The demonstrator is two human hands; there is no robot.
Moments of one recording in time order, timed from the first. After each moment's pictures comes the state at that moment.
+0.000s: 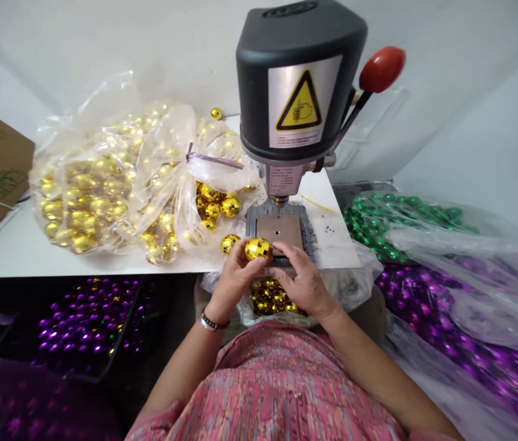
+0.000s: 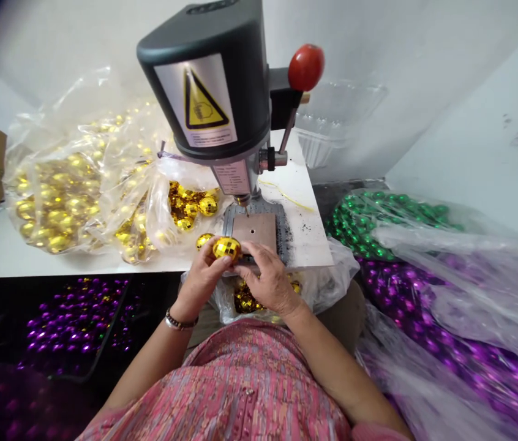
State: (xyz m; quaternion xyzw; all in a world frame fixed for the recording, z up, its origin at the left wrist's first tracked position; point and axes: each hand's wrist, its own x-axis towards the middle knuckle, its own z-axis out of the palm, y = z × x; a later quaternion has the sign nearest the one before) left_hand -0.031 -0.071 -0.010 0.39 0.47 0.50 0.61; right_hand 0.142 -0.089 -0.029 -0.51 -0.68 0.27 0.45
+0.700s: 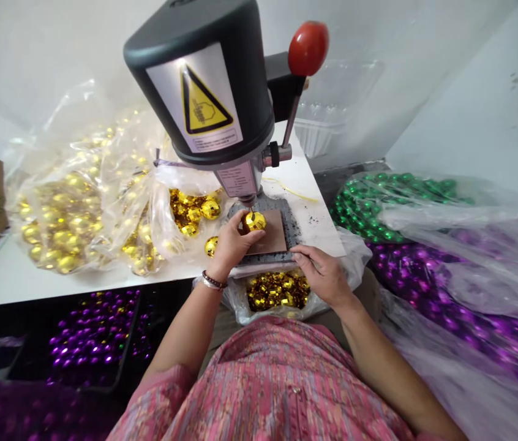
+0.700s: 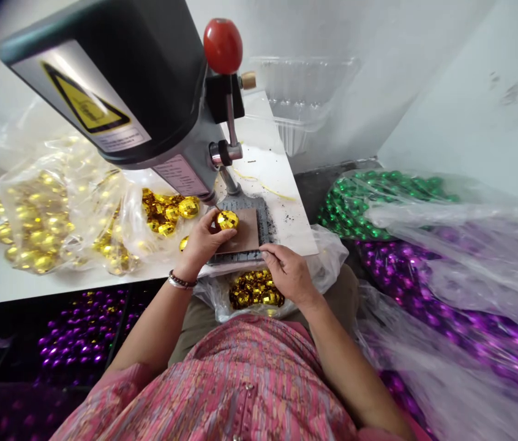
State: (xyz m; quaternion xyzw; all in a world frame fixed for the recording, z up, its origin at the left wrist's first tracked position) left_hand 0.000 0.005 -0.002 0.64 0.57 0.35 0.38; right_hand 0.203 -0.099 -0.039 -0.57 -0.60 0.30 0.47
